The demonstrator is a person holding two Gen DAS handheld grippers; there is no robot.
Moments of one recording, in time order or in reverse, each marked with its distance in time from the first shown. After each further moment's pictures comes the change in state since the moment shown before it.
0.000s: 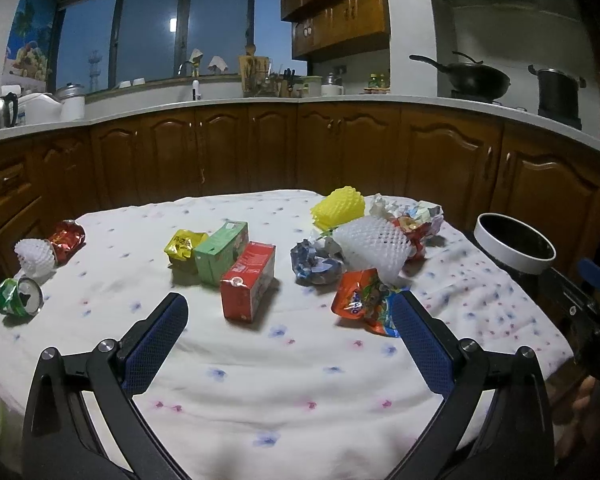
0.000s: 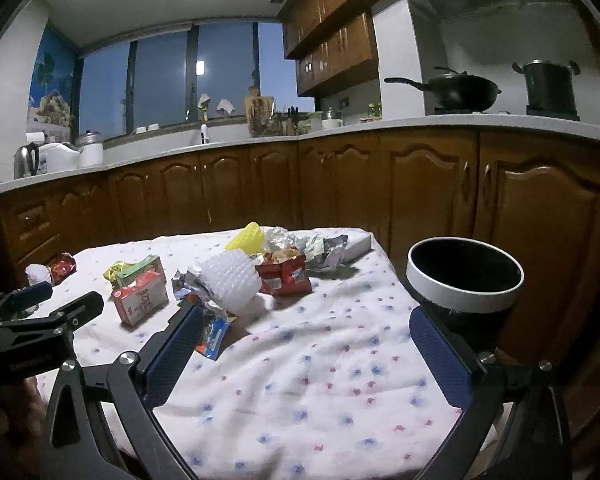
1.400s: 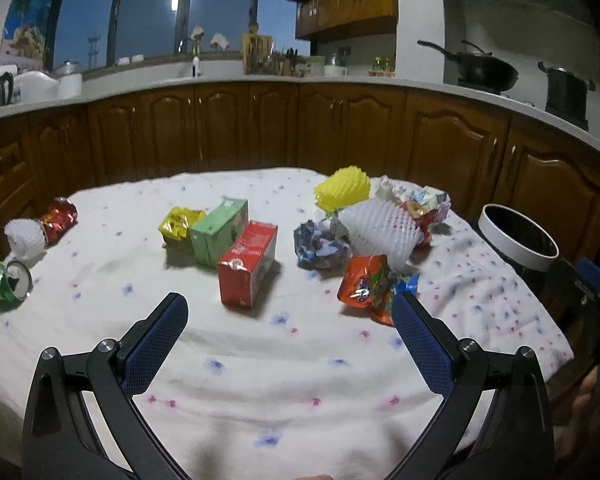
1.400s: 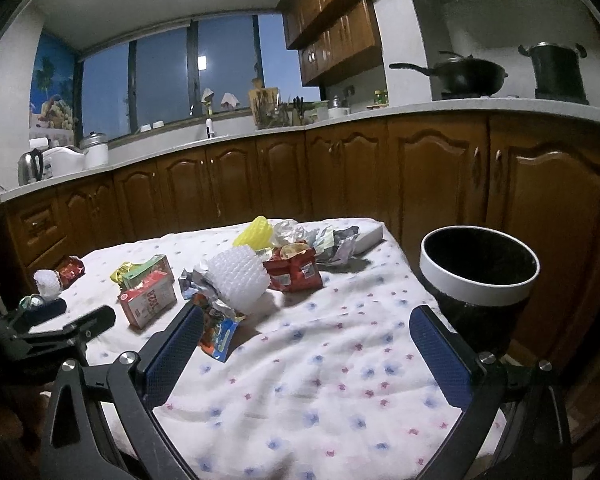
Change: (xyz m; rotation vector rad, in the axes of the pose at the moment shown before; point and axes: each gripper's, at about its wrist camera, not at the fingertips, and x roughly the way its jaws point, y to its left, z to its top) left arm 0.026 0.006 -0.003 -0.039 0.095 -0.013; right arm 0.011 0.000 0.007 0.030 0.046 0.052
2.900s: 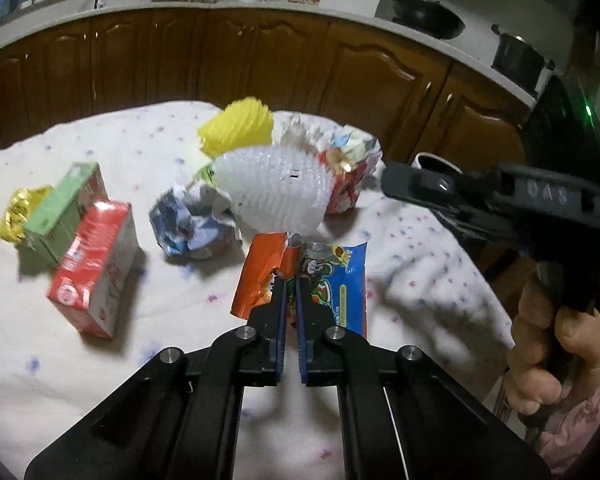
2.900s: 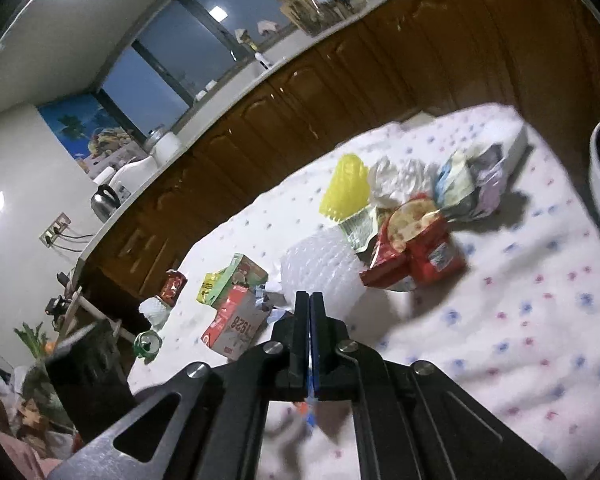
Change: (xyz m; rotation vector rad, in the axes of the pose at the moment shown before) left arm 0.085 -0.035 0.034 0.054 0.273 -0.373; right arm 0.141 -0.027 0.052 0.316 0.375 0.499
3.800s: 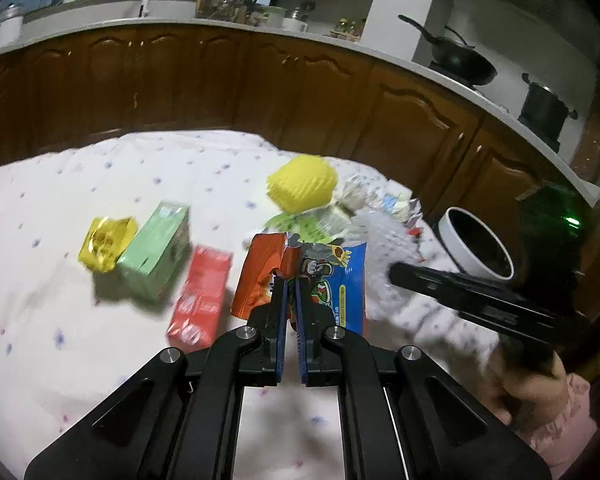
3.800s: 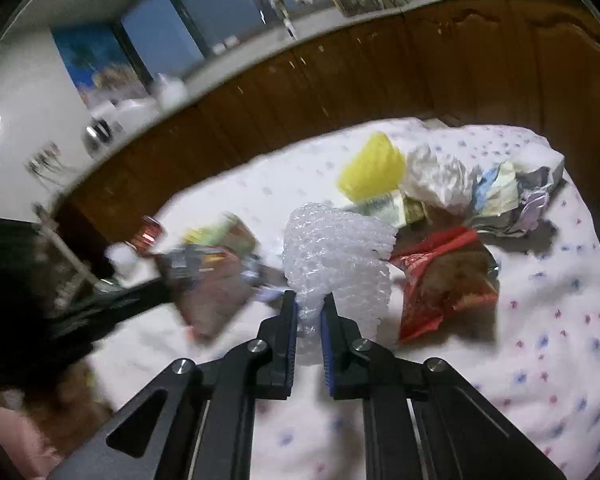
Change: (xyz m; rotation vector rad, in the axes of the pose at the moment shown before) left arm -0.042 0.048 0.029 -0.094 -0.087 0.065; right arm 0.026 0.026 -0.010 -0.200 0.056 -0.041
